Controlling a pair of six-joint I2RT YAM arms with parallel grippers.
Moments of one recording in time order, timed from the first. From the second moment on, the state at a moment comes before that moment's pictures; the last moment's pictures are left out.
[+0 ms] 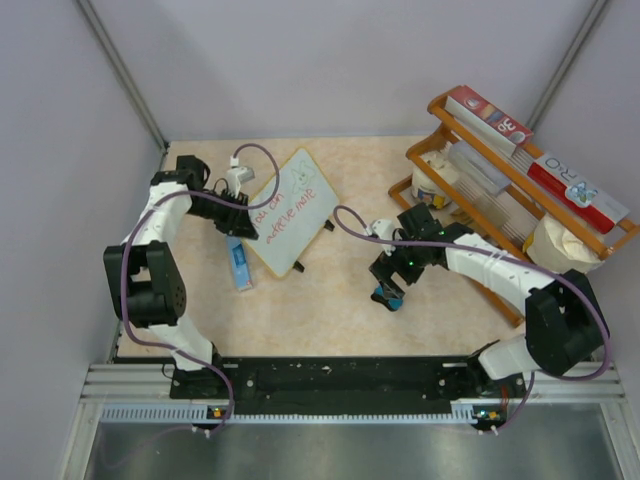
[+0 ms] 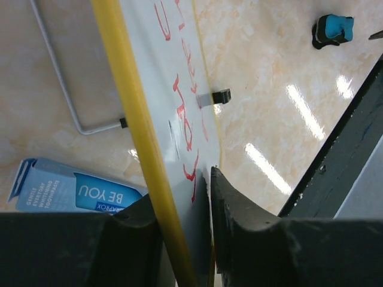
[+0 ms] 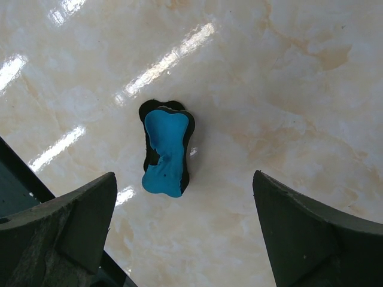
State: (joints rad) left arm 0.07 1.70 1.37 -1.01 0.82 0.58; right arm 0.54 1.41 0.91 -0.64 -0.31 -0.34
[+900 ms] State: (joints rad) left arm 0.07 1.94 1.70 -1.36 0.87 0.87; right arm 0.56 1.45 0.91 -0.63 -0.30 -0.34
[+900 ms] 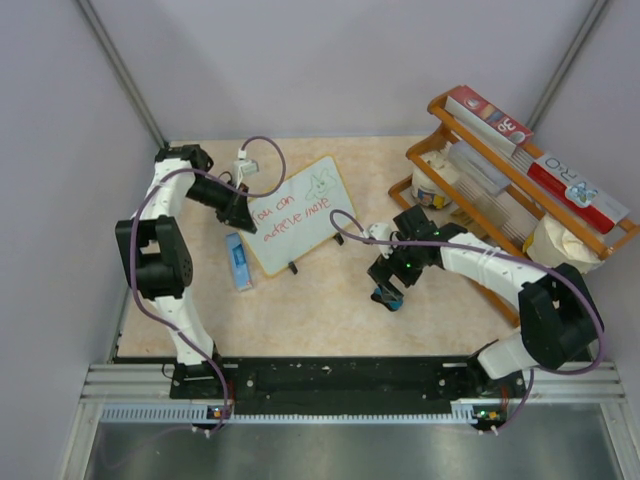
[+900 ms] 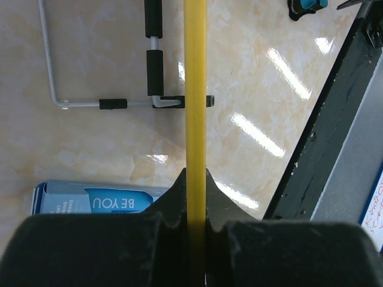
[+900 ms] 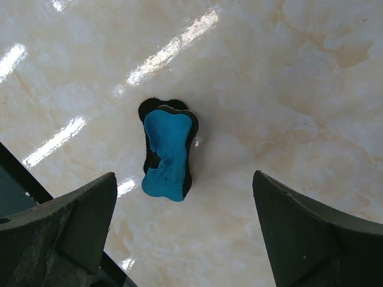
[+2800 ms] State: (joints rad) left arm 0.06 1.94 1.70 -1.34 0.79 0.87; right arm 0.69 1.57 0.89 -0.57 -0.16 -0.28
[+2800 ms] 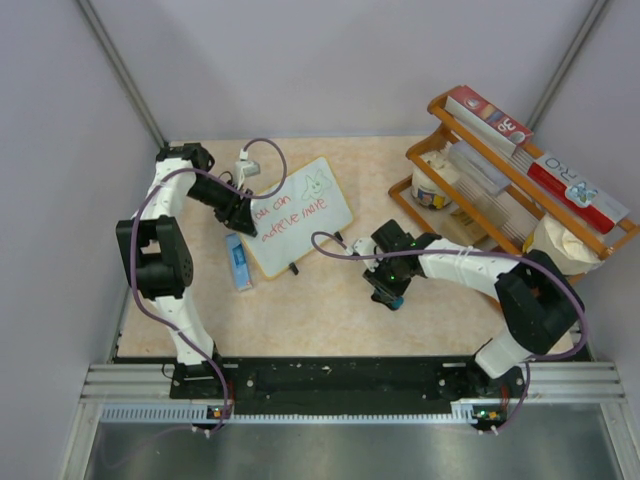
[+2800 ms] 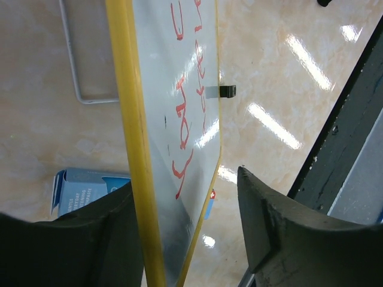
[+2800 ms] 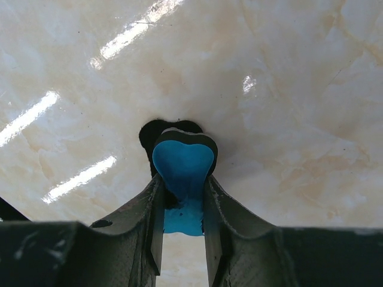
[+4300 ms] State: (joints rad) left arm 0.24 1.48 1.18 -0.66 0.93 0.39; right arm 0.84 1.68 1.46 -0.32 -0.04 -0.16
